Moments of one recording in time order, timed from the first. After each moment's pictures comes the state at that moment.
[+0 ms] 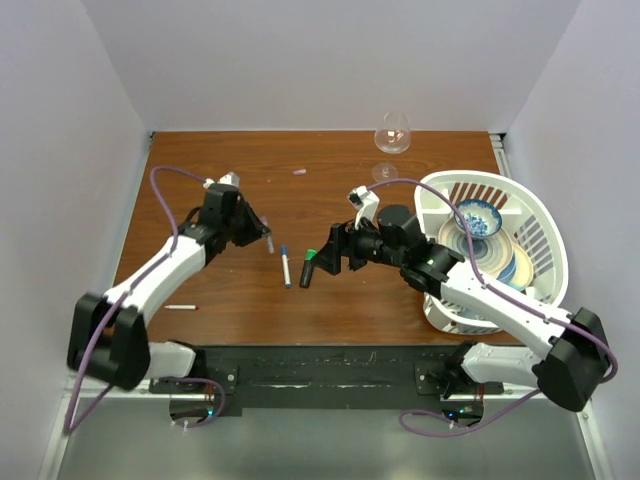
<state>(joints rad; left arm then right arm) -0.31 1.34 0.89 -0.32 0.07 -0.74 0.77 1.18 0.88 -0.11 -0.25 0.52</state>
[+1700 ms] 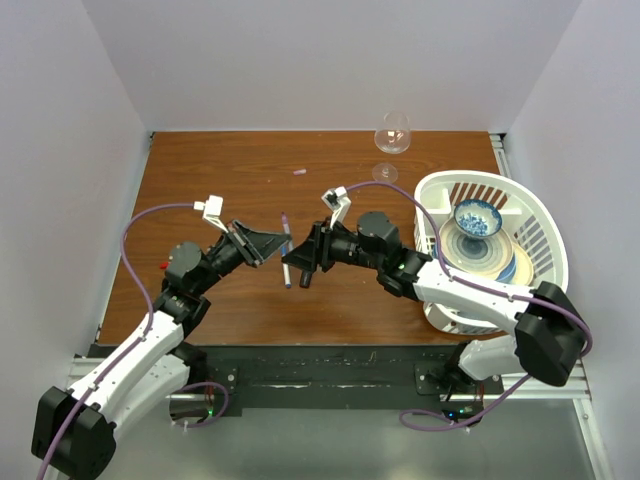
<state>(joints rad) -0.43 0.77 0.41 0.47 0.40 -1.02 0.88 1.35 0.85 0.33 -0.34 0.72</state>
